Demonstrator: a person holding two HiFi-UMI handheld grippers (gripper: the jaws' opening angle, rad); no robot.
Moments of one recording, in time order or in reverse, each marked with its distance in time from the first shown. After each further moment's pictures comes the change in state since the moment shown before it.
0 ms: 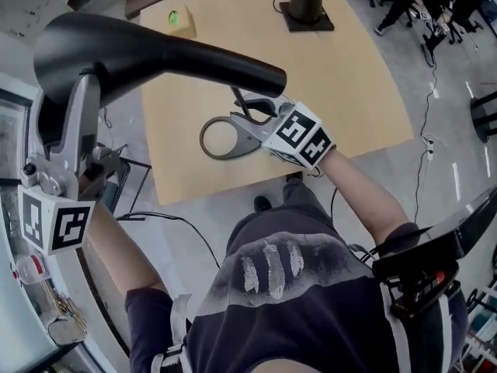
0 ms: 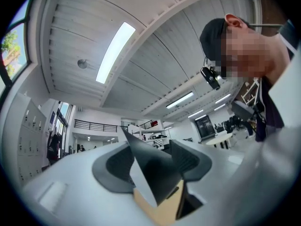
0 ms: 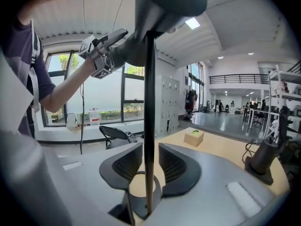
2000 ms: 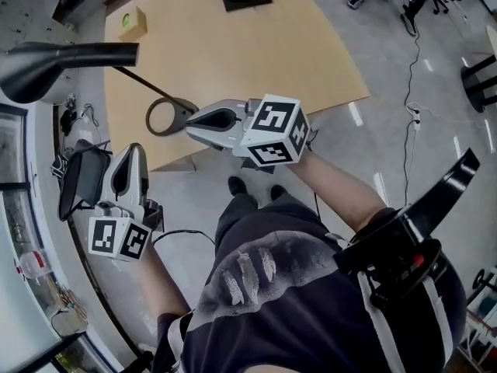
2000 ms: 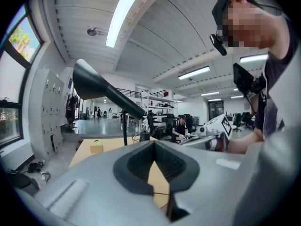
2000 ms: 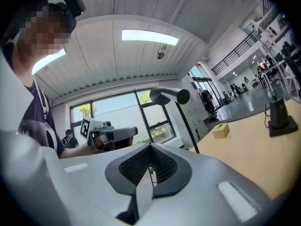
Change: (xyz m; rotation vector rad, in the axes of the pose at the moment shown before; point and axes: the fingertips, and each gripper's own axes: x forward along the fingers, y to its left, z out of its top) left arm -0.060 -0.261 -0.140 -0.200 0.440 0.166; right arm -0.203 0.085 -0.008 0.303 -0.318 0.355
